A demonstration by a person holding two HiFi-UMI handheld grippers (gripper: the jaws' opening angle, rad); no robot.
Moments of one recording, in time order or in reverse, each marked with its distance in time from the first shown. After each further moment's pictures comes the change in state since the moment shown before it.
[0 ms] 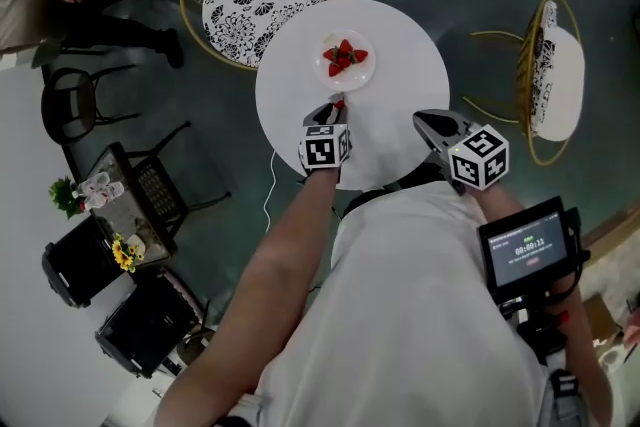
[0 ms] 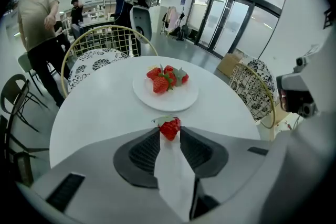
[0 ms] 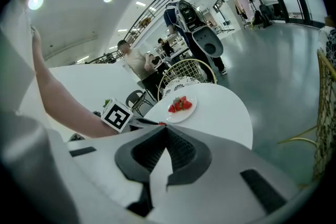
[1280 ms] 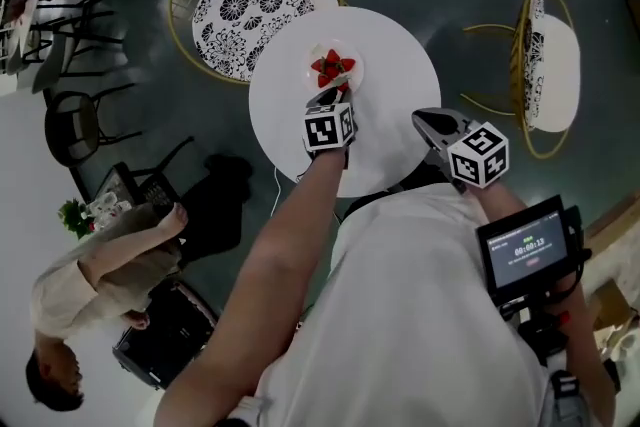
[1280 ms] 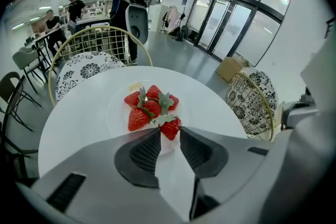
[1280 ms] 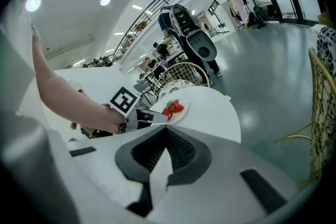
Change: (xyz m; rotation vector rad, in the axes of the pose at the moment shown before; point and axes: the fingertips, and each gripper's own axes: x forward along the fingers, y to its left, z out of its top) left arm 0.021 -0.023 0.062 -0.026 0.000 -0.048; right arm -0.005 -0.013 0.003 0.025 -0.036 -0.040
